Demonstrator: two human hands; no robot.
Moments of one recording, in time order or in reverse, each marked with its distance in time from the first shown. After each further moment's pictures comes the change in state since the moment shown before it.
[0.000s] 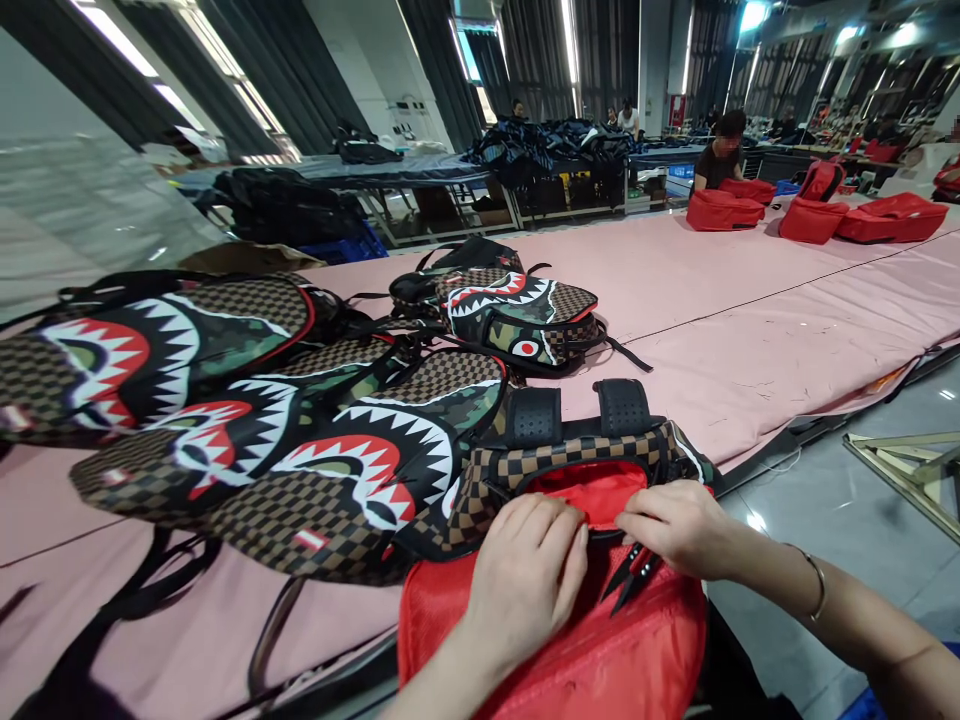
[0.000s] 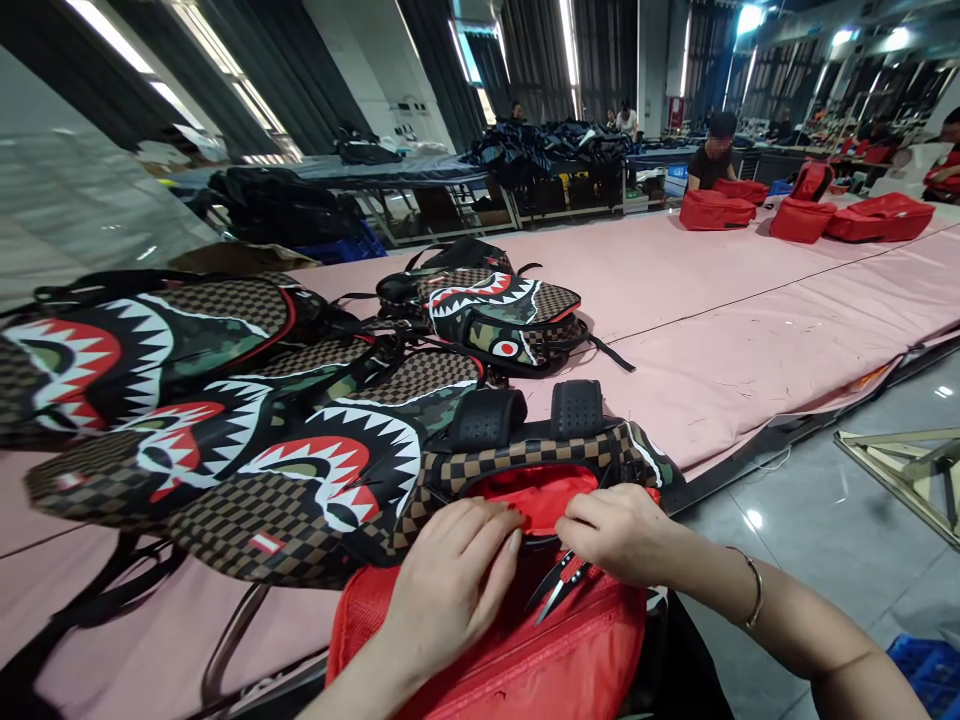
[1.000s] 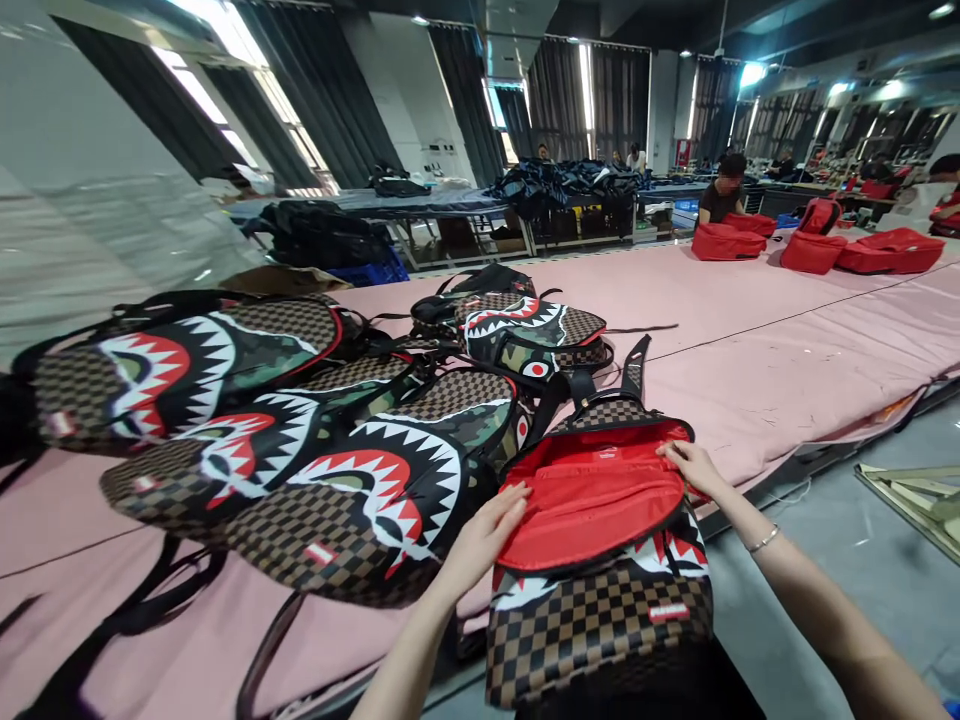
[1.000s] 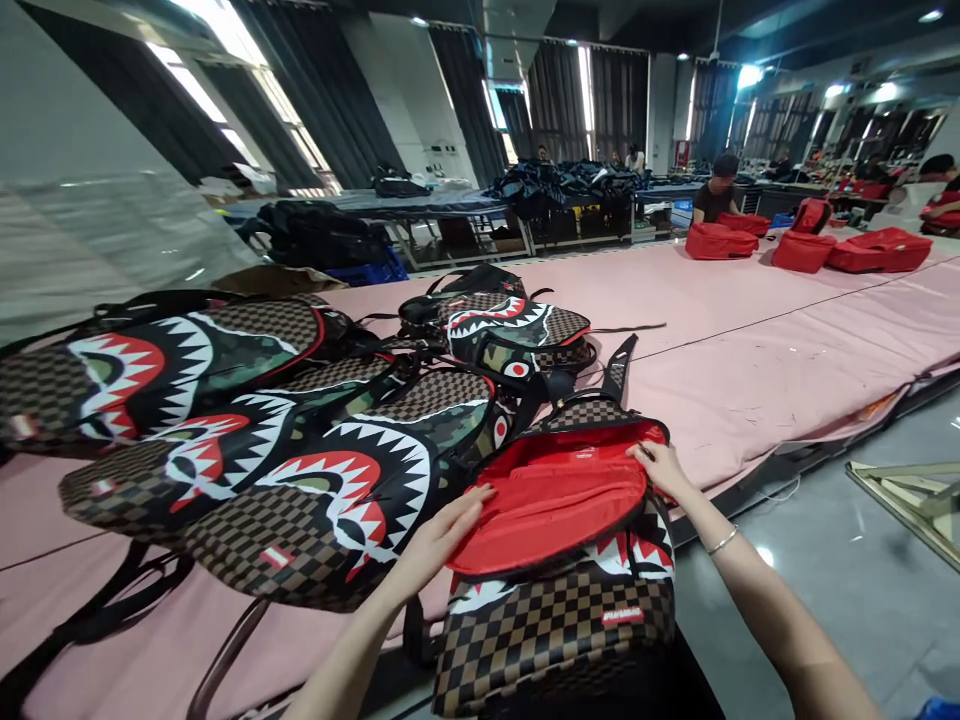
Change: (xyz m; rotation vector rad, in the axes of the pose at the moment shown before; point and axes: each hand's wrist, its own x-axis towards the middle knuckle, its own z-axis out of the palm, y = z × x) left_hand -0.052 -0.125 0.068 -0.626 -0.312 -0.760; right_hand -0.061 0.131 0.130 0.745 0.188 0.977
